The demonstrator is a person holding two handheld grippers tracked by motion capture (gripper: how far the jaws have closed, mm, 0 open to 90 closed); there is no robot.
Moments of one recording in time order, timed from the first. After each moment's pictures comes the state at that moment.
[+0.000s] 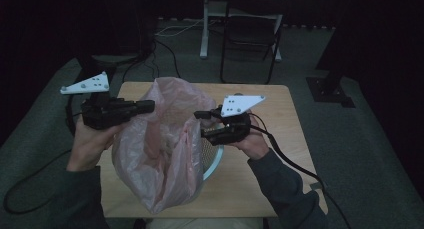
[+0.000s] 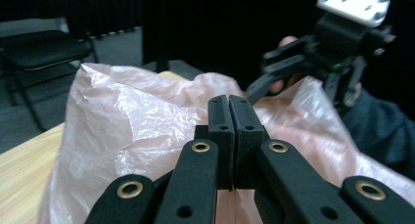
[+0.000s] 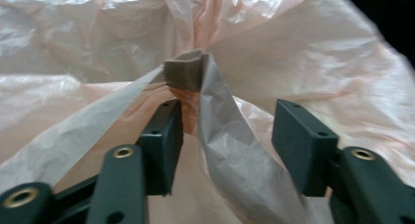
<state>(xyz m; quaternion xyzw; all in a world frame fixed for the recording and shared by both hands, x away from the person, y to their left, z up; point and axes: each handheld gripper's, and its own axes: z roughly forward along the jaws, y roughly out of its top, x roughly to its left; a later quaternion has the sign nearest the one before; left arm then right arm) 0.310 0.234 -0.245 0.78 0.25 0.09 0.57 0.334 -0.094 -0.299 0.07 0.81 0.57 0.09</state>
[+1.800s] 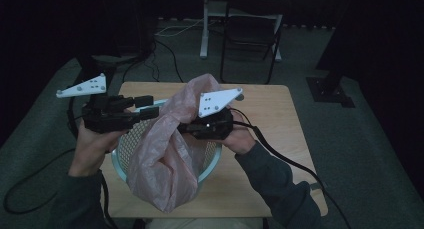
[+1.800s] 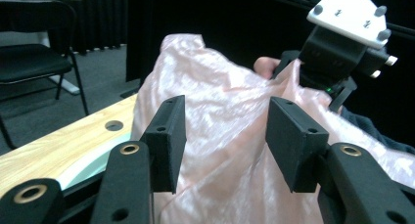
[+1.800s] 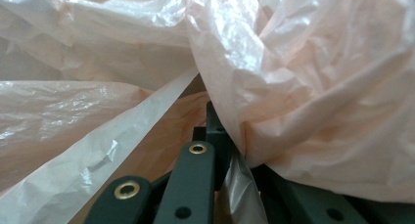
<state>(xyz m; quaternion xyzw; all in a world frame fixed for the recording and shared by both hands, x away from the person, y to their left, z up) 0.302 0.234 -0.248 0.75 0.25 0.08 0.61 0.327 -0.054 -0.275 0.00 0.83 0.55 0.06</state>
